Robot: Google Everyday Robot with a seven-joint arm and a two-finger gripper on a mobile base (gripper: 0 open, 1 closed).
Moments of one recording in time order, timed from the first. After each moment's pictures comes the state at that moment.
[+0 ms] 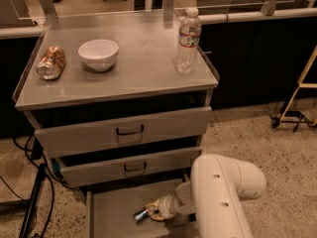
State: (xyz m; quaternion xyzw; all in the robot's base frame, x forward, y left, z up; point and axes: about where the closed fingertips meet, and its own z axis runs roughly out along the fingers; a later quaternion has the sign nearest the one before) arm 0.515 0.018 0.113 -0.38 -0.87 -0.30 0.12
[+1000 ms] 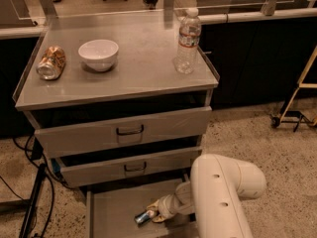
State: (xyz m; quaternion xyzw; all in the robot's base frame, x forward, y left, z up) arm 0.514 0.018 0.113 -0.38 -0.87 -0.30 0.12
